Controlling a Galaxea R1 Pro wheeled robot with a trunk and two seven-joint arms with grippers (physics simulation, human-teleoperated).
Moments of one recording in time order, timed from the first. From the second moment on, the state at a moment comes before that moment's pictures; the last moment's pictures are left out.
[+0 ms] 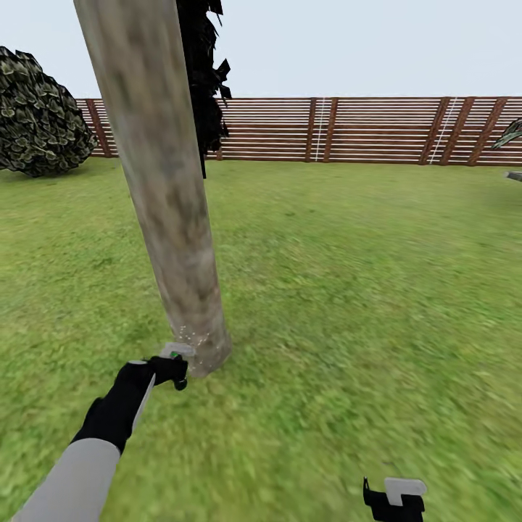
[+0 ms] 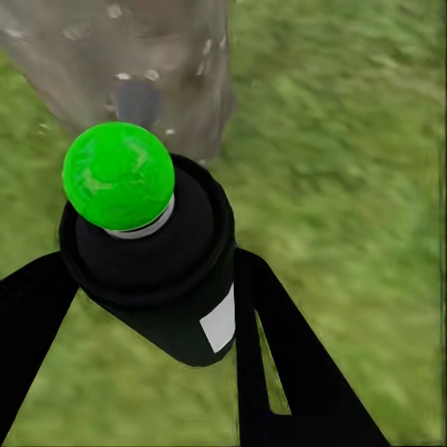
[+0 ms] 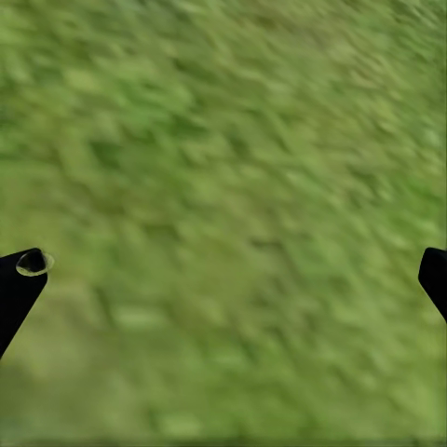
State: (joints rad) left arm -0.66 0.02 0.11 -0.89 -0.29 0.56 -0.32; right arm -0.42 -0.04 -0.41 -0.06 0.51 -0.58 -0.28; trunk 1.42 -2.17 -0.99
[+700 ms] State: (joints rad) left arm -0.68 0.05 0.13 -1.10 -0.29 0.76 -0.33; right arm -0.42 -0.04 -0.41 -0.06 0.51 -0.58 -0.28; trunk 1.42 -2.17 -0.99
